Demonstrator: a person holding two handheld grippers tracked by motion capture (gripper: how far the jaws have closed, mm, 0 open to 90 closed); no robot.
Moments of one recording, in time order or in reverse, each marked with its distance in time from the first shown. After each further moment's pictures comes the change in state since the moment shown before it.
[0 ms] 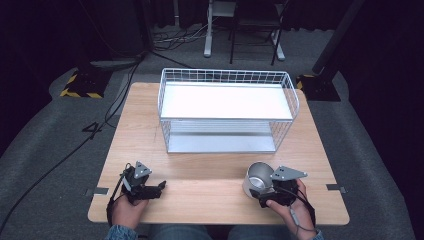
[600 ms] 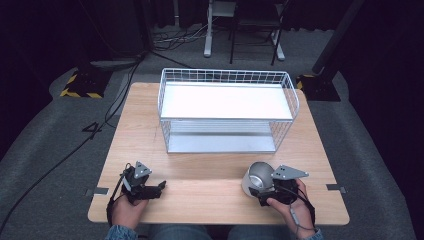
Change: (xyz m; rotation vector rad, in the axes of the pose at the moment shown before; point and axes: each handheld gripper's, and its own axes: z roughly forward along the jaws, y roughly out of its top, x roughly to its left) left arm 0.000 0.000 0.000 0.000 0.000 0.000; right arm -0.001 0.002 0.000 -0.043 0.013 0.020
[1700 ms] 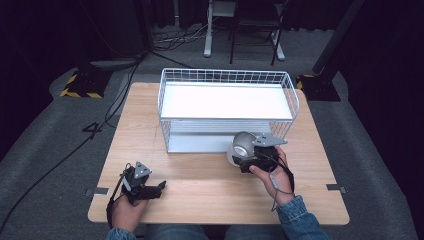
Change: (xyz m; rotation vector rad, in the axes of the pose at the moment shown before) left arm 0.000 0.000 0.000 0.000 0.002 -0.002; right arm -0.015 0.081 0.054 -0.057 -0.050 -0.008
